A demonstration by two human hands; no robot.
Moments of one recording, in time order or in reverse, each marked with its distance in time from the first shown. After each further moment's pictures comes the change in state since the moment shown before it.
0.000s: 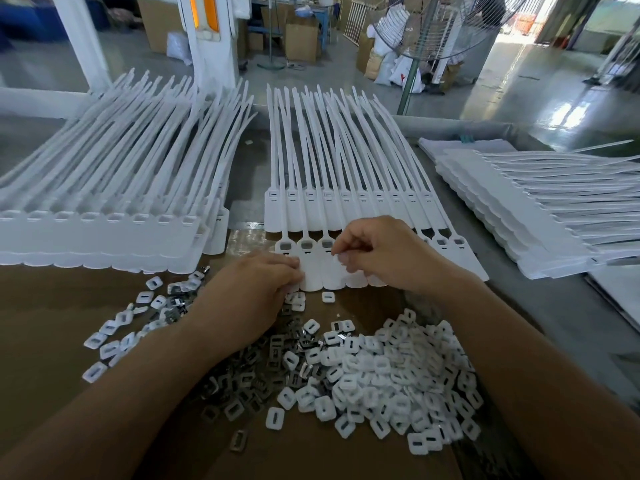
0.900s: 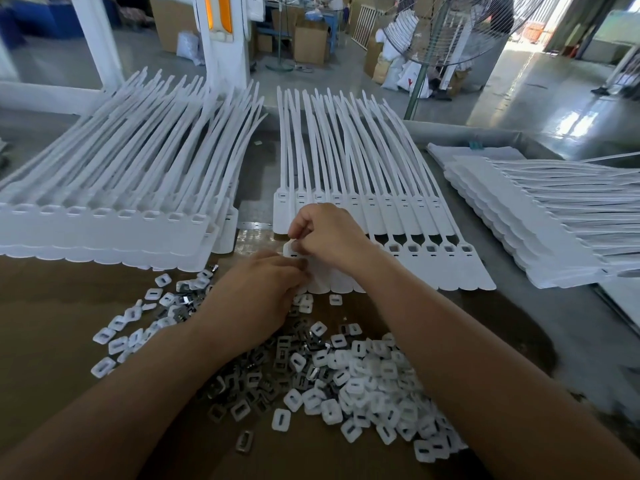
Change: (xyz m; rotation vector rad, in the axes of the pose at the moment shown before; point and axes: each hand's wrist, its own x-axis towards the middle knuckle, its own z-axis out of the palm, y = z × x) left_hand -0.001 0.005 -0.005 0.066 0.031 0.106; right_hand 0.061 -0.030 0.042 -0.116 0.066 0.067
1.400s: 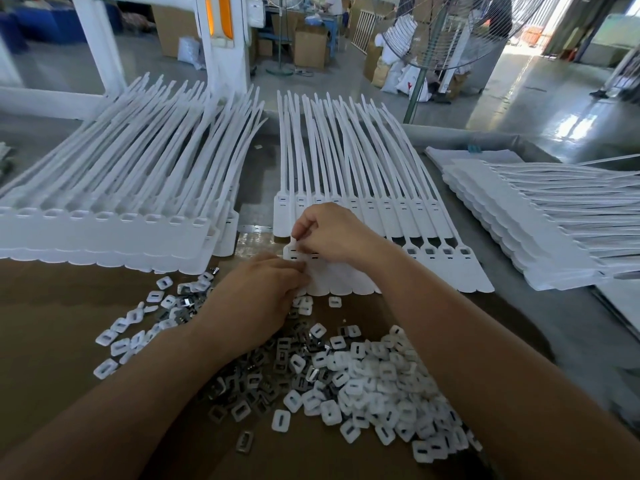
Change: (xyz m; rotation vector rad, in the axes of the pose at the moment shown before) left_hand 0.000 -0.001 0.001 -0.030 -0.012 -0.073; right_hand 0.002 -0.002 -0.013 0.011 -0.090 0.022
